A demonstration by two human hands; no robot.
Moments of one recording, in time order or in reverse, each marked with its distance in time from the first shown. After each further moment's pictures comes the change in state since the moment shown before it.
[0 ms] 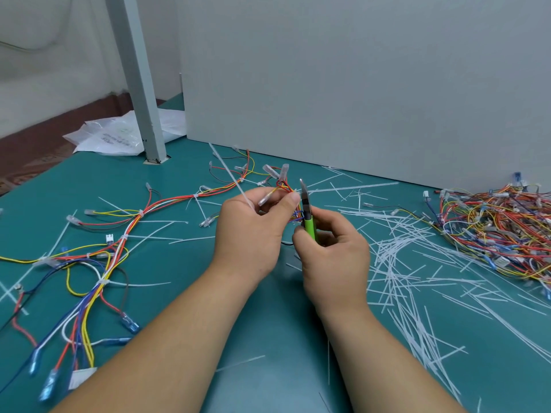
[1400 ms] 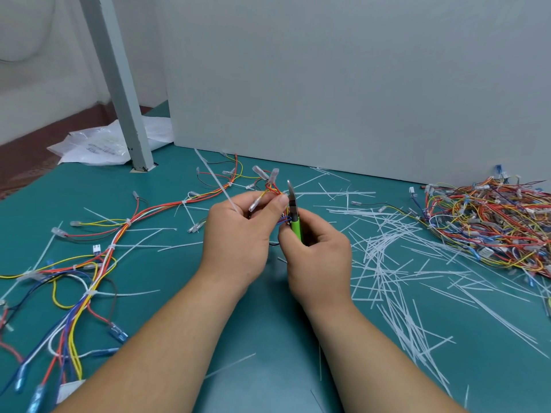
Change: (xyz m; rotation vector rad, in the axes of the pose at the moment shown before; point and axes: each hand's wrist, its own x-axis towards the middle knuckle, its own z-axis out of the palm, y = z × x) left_hand -0.004 0.002 0.001 -0.004 -0.038 0.052; right_hand 0.003 0.005 0.003 -0.025 -0.038 -0.067
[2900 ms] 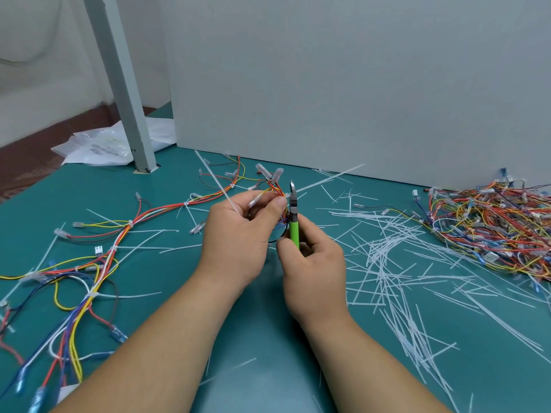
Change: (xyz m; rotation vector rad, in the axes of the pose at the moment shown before) left_hand 0.008 -0.004 -0.003 -0.021 -0.016 -0.001; right_hand -0.012 -0.008 0.004 0.048 -0.108 0.062
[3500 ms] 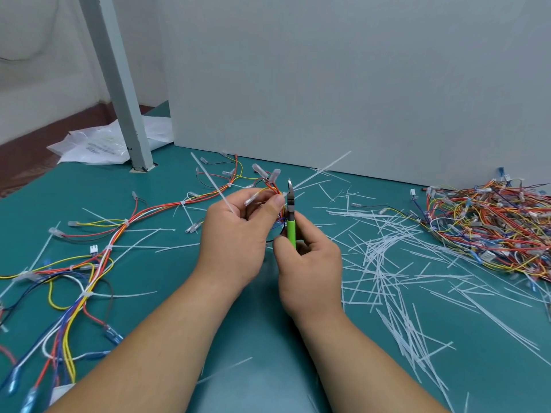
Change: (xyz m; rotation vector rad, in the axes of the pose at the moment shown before) left_hand -0.003 0.002 0.003 -0.038 -0.011 0.016; right_hand 0.001 0.003 0.001 0.033 0.045 -0.004
